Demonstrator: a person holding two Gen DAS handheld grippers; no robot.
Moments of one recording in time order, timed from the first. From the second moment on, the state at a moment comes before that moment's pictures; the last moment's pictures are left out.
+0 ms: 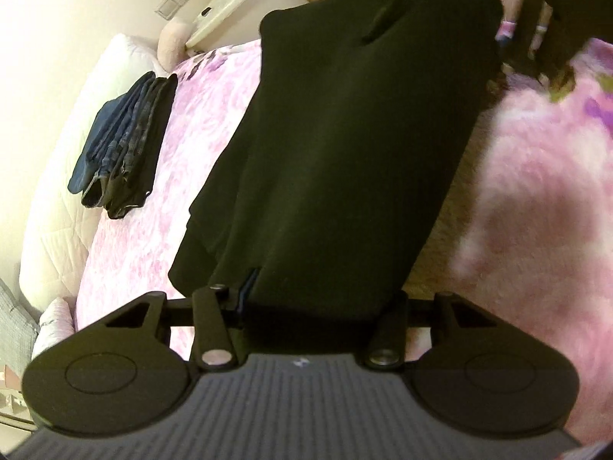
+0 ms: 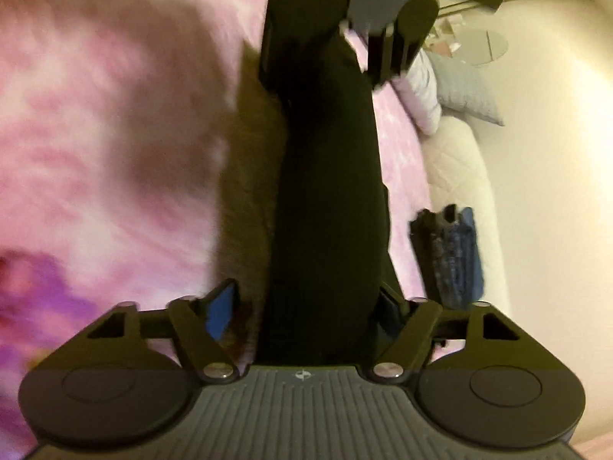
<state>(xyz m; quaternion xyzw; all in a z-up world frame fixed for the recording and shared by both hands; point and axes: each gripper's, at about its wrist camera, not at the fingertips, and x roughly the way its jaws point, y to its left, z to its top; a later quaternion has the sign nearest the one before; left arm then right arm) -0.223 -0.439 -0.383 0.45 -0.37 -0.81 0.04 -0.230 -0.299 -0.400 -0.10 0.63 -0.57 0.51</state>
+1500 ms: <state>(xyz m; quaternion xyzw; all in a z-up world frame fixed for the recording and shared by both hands) -0.695 -0.782 -0.129 0.42 -0.42 -0.73 0.34 -0.801 -0.676 -0.102 -0.36 0.48 -0.59 0.54</state>
